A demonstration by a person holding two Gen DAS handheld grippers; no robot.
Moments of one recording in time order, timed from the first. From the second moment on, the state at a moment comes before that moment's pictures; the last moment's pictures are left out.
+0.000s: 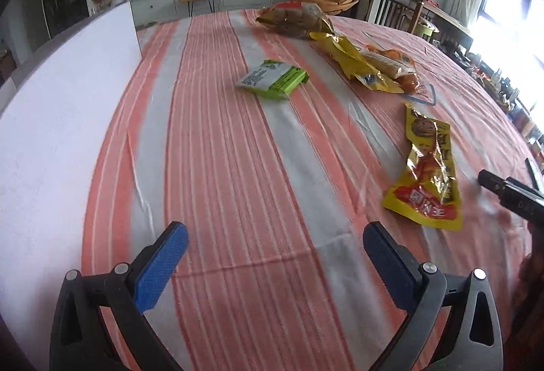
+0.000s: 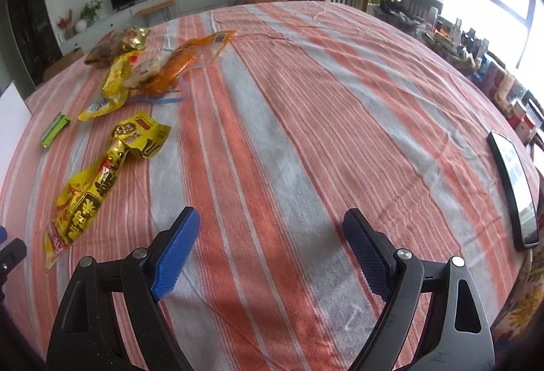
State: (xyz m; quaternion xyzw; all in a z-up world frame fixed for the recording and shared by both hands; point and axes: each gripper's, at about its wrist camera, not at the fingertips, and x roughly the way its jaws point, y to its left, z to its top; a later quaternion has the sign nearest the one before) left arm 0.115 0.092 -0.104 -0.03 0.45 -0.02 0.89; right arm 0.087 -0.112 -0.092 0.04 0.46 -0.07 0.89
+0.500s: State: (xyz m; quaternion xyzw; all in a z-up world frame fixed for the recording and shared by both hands) left arm 0.122 0.084 -0.114 0.01 0.46 -0.02 0.89; right arm 0.088 -0.112 -0.092 0.04 0.46 -0.06 0.89
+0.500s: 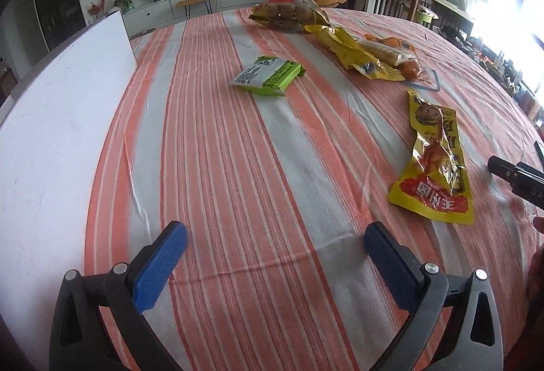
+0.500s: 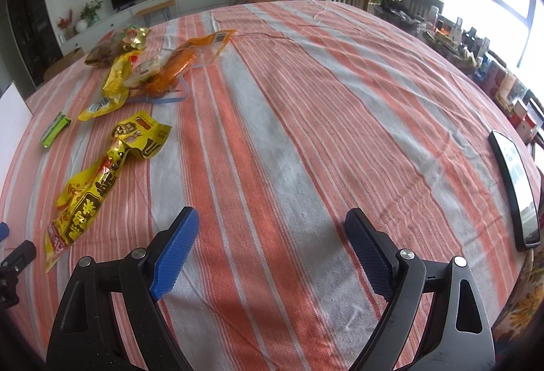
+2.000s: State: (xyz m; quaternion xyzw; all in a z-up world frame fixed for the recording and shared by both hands) left arm 0.121 0.084 -0.112 0.01 0.46 -0.02 0.89; right arm 0.091 -0.112 -0.087 0.08 0.47 -0.05 0.88
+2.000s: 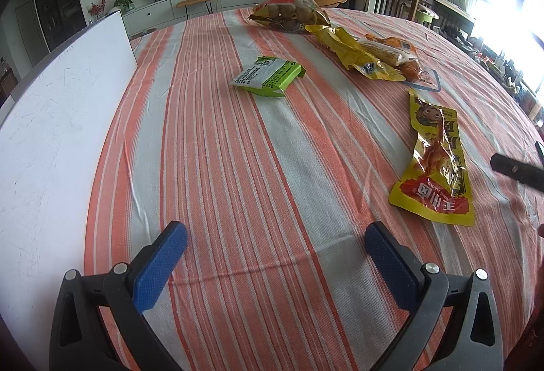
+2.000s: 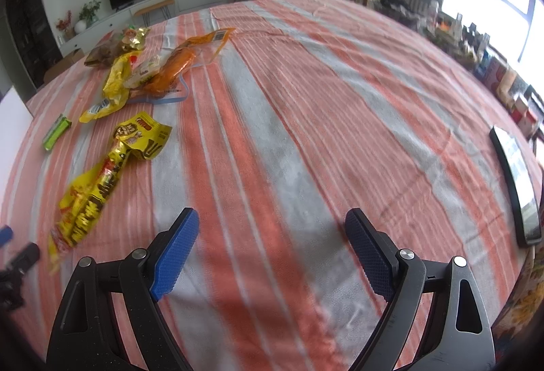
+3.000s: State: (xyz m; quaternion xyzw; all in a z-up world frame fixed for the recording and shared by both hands) left arm 0.121 0.083 -0.112 0.01 0.46 -0.02 0.89; right arm 0.117 -0.128 -0.094 0.03 0.45 -0.01 0.89
